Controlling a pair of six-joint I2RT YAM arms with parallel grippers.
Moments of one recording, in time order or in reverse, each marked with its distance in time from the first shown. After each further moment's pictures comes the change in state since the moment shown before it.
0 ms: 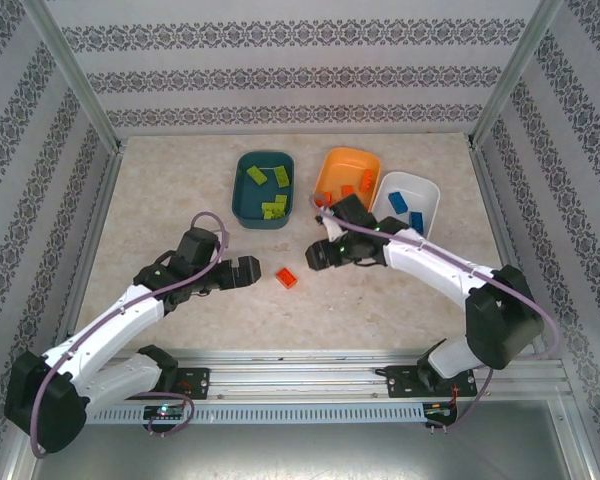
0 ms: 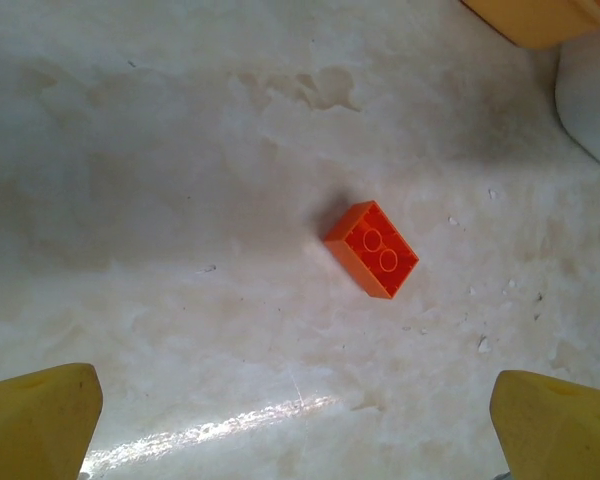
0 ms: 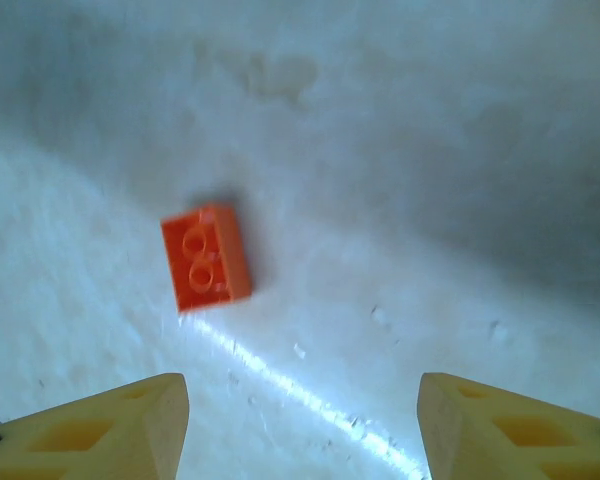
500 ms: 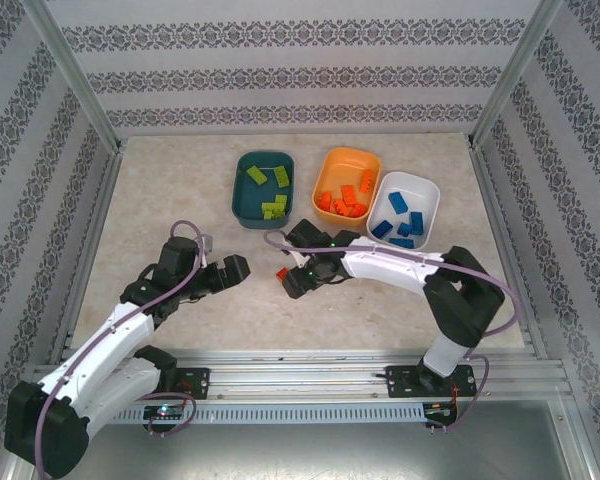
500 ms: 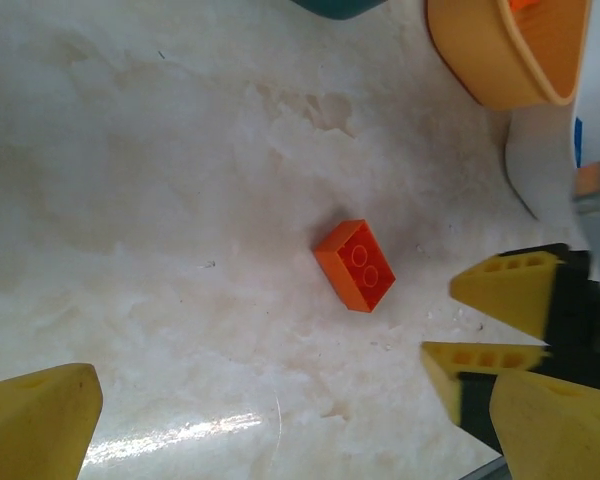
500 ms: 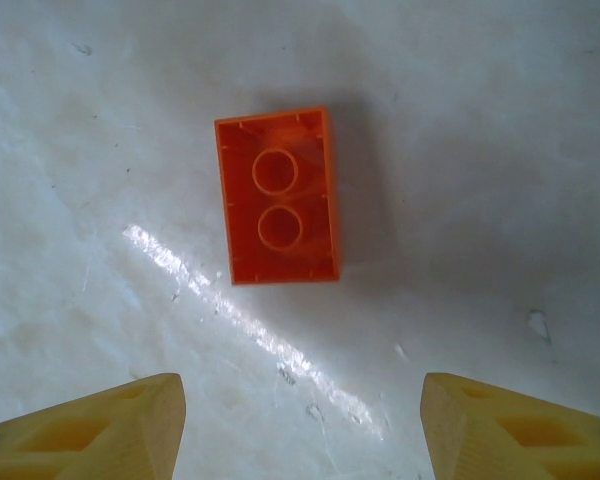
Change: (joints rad) left arm 0.115 -0.142 -0.121 0.076 0.106 -0.095; right arm 0.197 0.229 0.097 -0.034 0.102 -0.018
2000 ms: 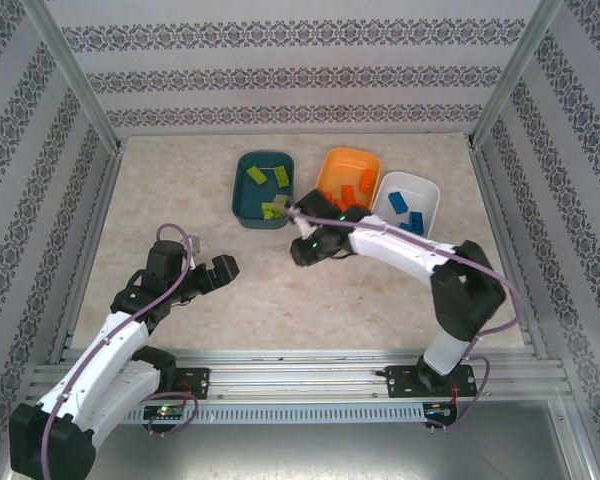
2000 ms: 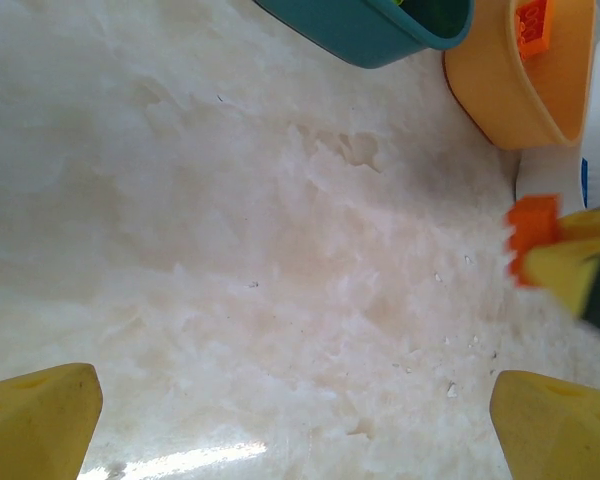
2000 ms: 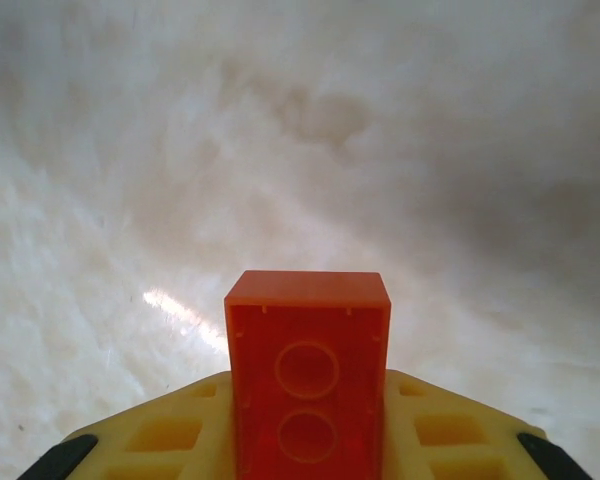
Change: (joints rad) left arm 0.093 -0.078 -0.029 -0.040 0.007 0.043; right arm -0.167 -0.032 0.144 -0.051 -0.043 -0.007
